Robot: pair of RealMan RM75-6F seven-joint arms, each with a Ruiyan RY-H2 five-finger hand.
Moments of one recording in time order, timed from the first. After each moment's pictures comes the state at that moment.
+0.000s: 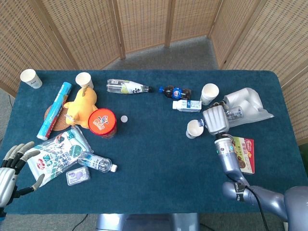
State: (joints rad) left arm 0.00 -1.08 0.05 -1.75 1.68 1.61 -0.20; right arm 0.78 -1.59 0.16 -1.24 -0.99 1.19 -1.07
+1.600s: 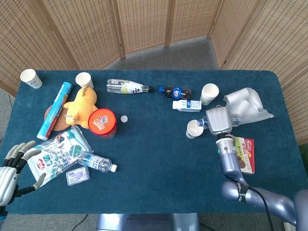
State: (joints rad) left arm -0.01 -1.09 0.04 -1.75 1.68 1.60 -0.20; right arm 0.74 -1.54 0.26 -1.38 -0.87 1.14 -0.90
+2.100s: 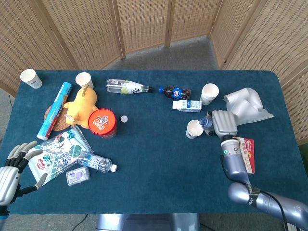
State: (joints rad) left arm -0.02 -1.09 0.04 -1.76 1.67 1.59 -0.19; right arm 0.67 -1.41 0.35 -1.61 -0.75 1.06 -0.57
